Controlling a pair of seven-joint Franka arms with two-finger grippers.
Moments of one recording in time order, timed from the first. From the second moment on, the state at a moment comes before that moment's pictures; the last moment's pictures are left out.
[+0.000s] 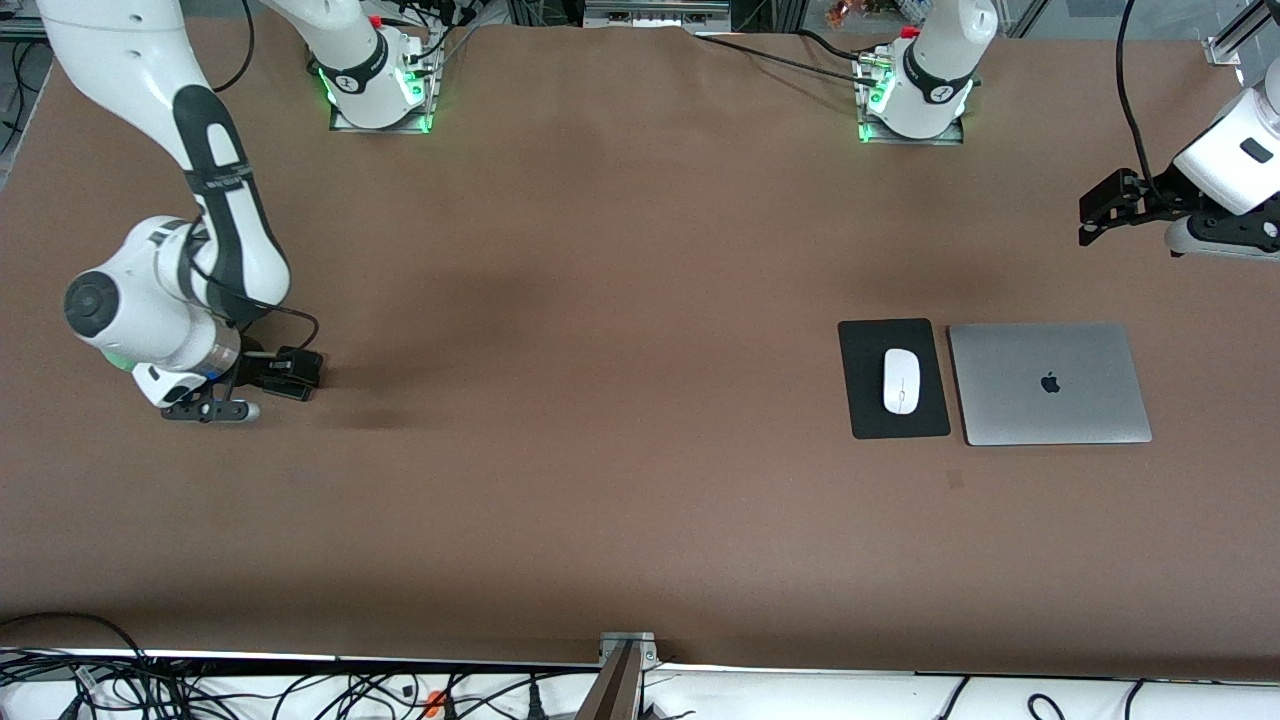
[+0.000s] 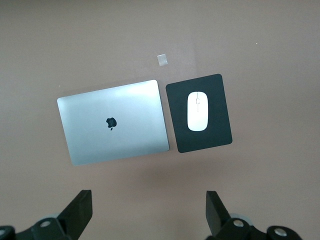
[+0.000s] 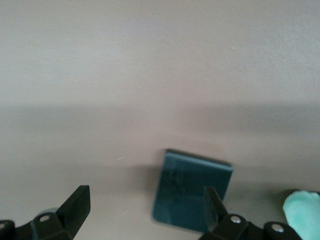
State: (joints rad) left arm -0.07 -0.08 0.05 -1.74 0.05 1.64 0.11; right arm 0.25 0.45 -0.33 -1.93 0.32 2.25 -0.27
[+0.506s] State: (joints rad) left arm -0.07 -0.08 0.05 -1.74 0.05 1.64 0.11; right arm 0.21 0.28 -0.33 -1.63 0.31 1.66 -0.17
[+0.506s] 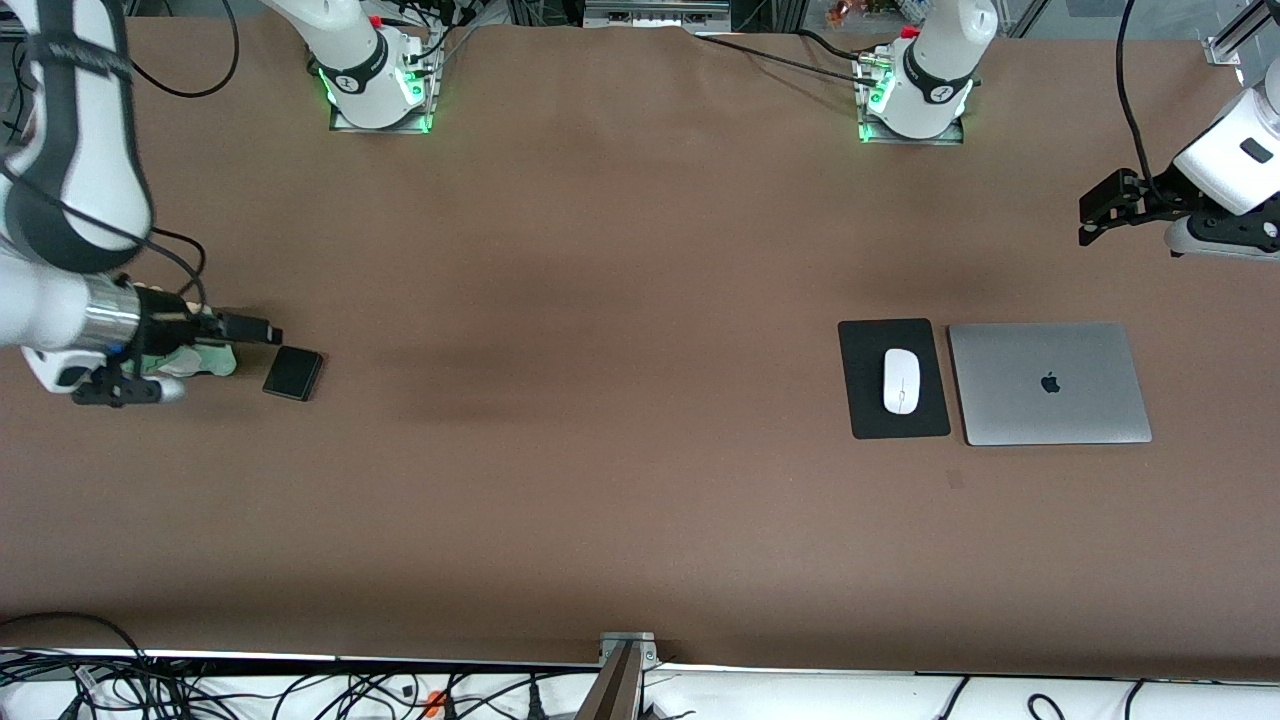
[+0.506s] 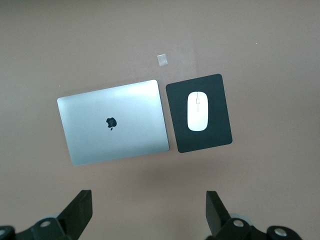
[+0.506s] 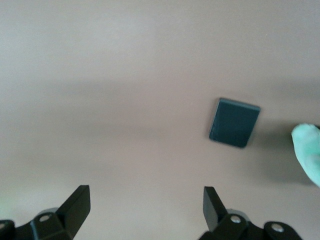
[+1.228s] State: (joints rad) left arm -0.07 -0.08 0.06 -1.74 0.05 1.64 0.11; right arm 0.10 -0.01 -0.18 -1.60 -0.03 1.45 -0.09
